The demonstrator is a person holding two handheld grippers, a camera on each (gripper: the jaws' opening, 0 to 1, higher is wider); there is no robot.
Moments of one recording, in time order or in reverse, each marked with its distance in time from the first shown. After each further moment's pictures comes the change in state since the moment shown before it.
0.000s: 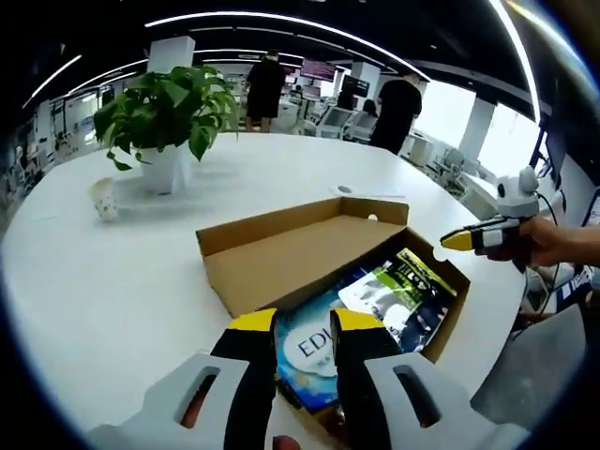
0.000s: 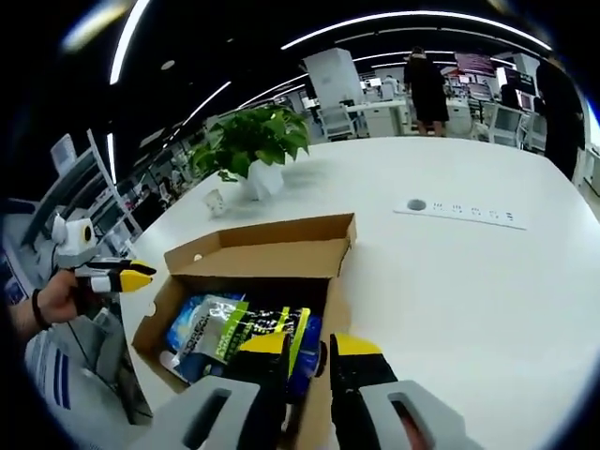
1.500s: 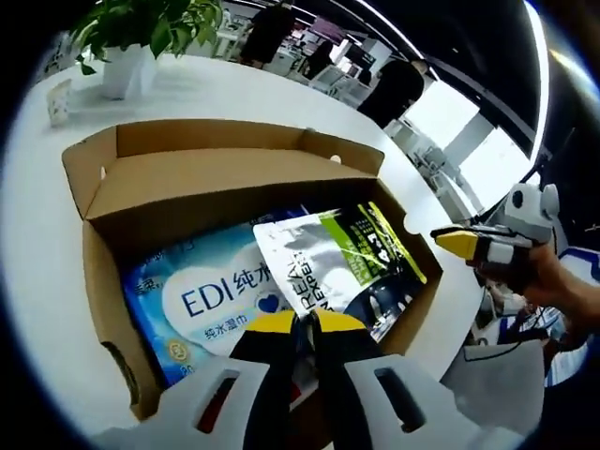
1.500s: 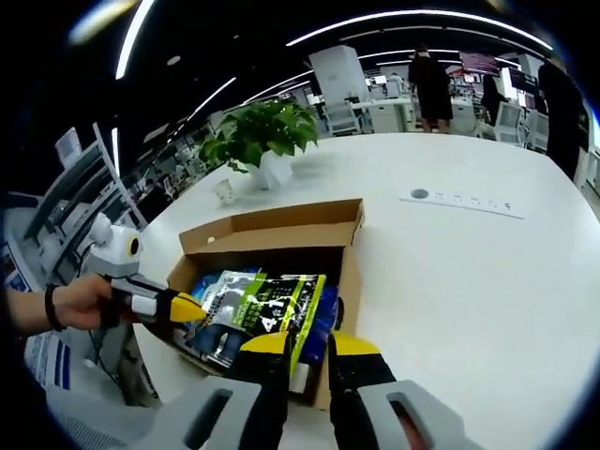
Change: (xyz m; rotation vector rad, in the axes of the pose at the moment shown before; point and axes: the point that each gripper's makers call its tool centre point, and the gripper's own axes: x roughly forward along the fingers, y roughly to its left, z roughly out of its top) left arm 0.050 -0.065 -0.059 -0.262 0.183 -0.169; right arm -0.017 0.009 -0.027 -0.019 0.027 0.008
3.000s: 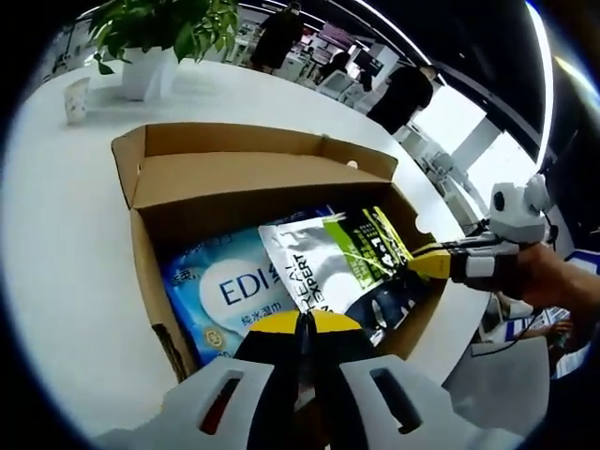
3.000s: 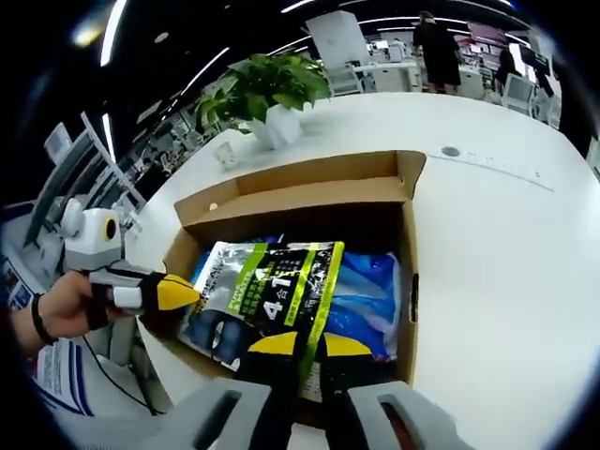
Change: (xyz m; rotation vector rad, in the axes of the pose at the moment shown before) left arm -0.019 0.020 -0.004 0.016 -0.014 0.046; right arm 0.046 0.033 -0.023 0.057 0.149 0.011
